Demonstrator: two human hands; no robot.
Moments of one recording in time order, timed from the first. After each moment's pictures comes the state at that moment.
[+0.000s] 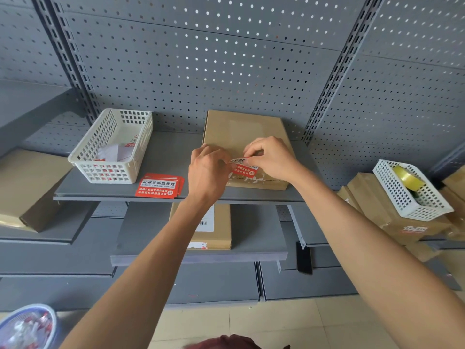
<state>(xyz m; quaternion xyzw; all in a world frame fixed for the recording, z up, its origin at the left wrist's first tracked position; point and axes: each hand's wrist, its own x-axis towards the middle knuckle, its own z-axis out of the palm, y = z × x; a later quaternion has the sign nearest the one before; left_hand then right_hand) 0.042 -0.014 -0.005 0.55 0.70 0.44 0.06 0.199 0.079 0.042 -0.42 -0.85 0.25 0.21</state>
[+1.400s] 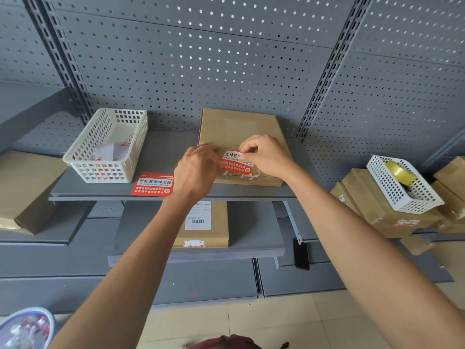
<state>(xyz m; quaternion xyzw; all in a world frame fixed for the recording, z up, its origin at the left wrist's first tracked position) 0.018 -0.019 -0.008 0.61 0.69 0.38 0.07 0.198 0.080 0.037 -0.45 -0.83 0.25 0.21</state>
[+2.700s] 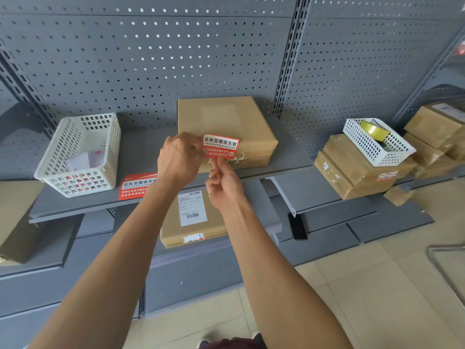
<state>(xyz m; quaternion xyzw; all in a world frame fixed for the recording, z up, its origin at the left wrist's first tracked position) 0.012 -0.013 0.004 0.63 0.69 0.35 0.06 0.127 -0.020 -0.043 -0.31 -0.05 0.78 0.55</state>
